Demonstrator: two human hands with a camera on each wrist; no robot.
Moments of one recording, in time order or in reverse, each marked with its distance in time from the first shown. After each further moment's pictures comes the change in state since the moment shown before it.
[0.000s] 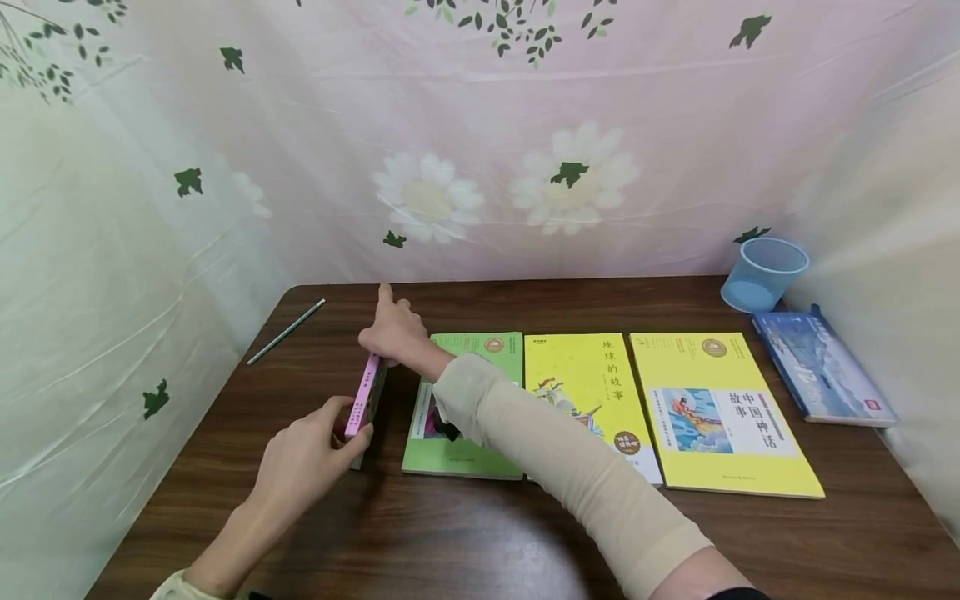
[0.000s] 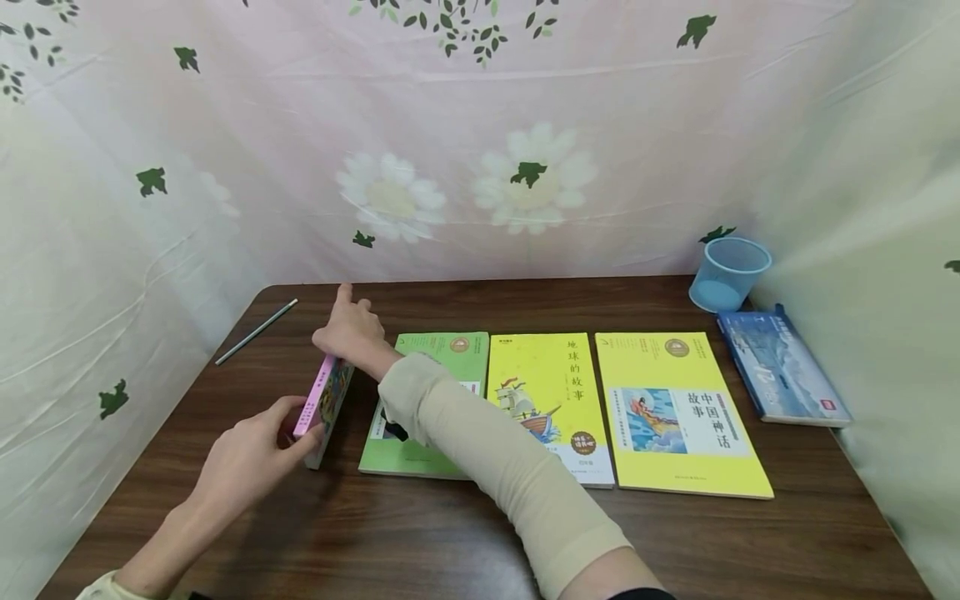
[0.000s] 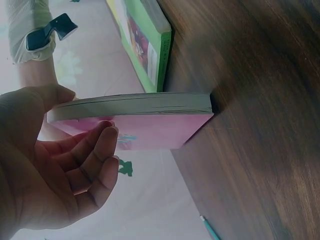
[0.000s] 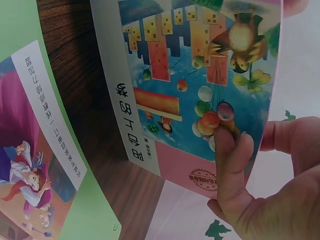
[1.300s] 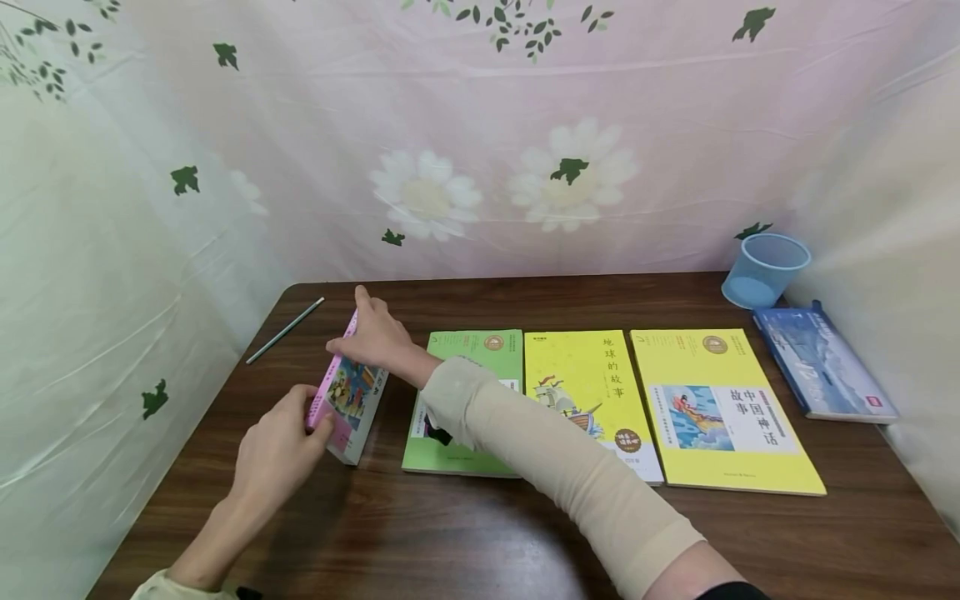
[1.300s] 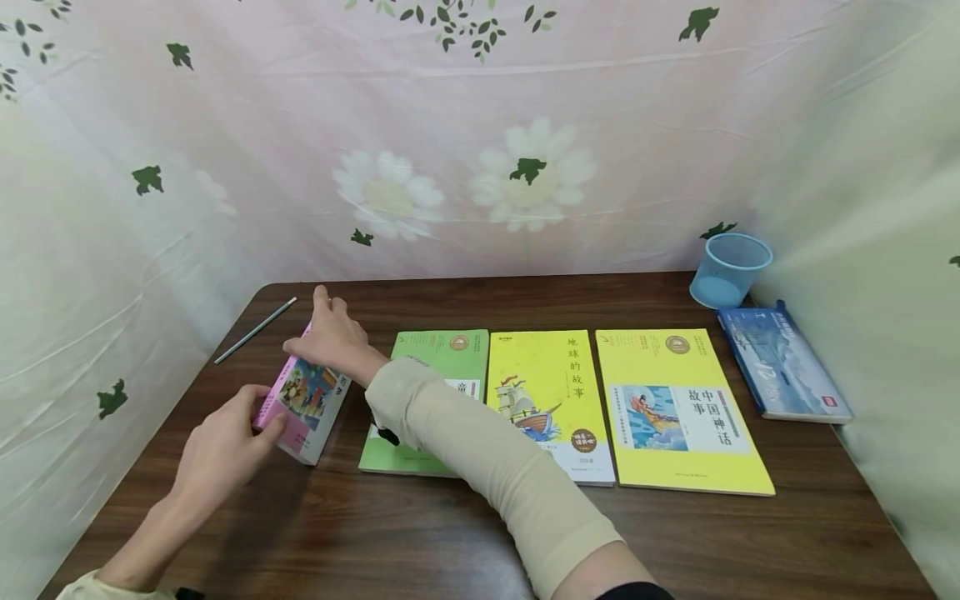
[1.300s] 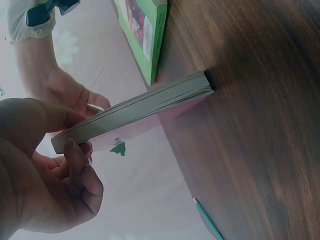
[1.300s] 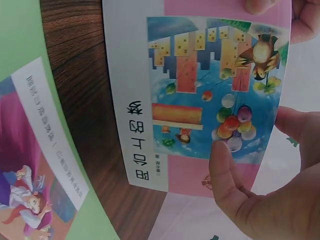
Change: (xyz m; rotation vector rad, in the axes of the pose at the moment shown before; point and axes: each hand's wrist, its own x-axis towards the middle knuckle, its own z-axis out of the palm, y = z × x) left_hand 0.007 -0.018 -0.014 -0.008 0.060 -0.081; right_hand -0.005 -0.007 0.015 -0.080 0.009 -0.163
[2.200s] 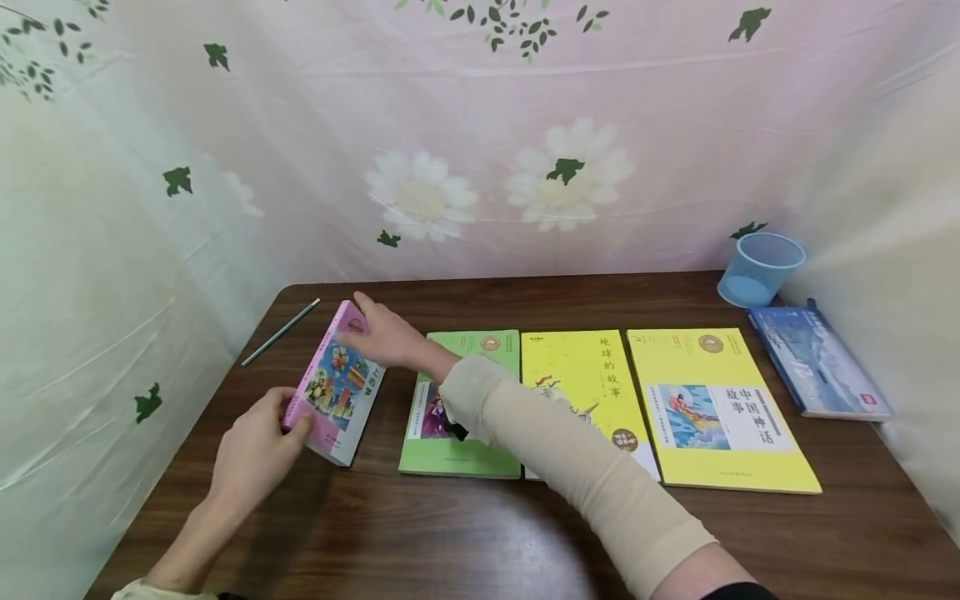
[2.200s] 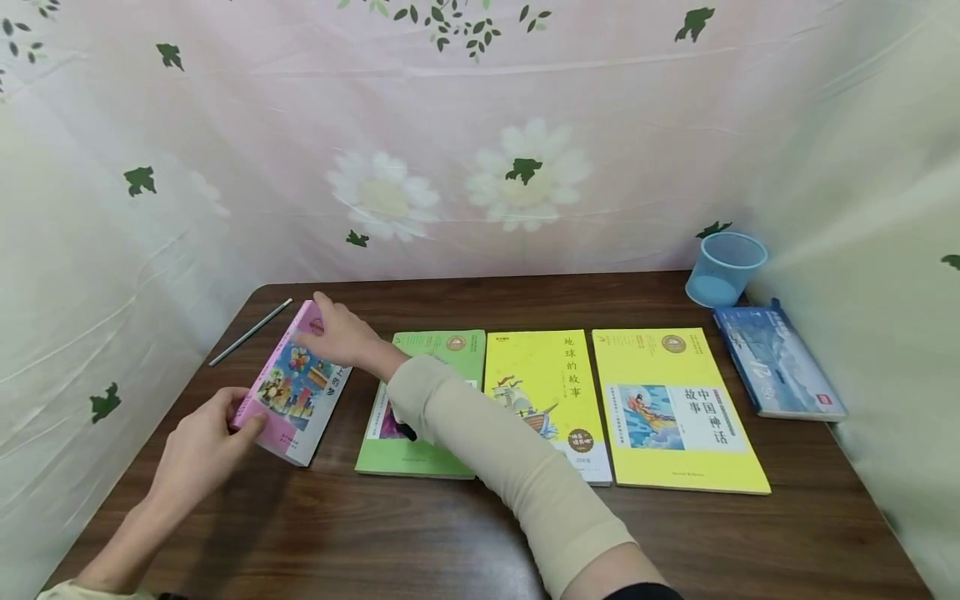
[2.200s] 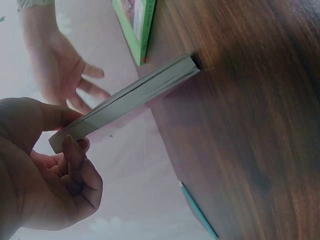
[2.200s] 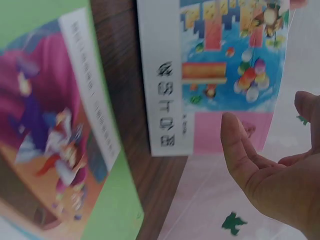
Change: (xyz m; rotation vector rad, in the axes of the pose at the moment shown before) left_hand 0.006 -0.024 -0.005 -0.043 -0.015 -0.053; right_hand 0.006 0.030 -0.013 0.137 -0.156 -0.139
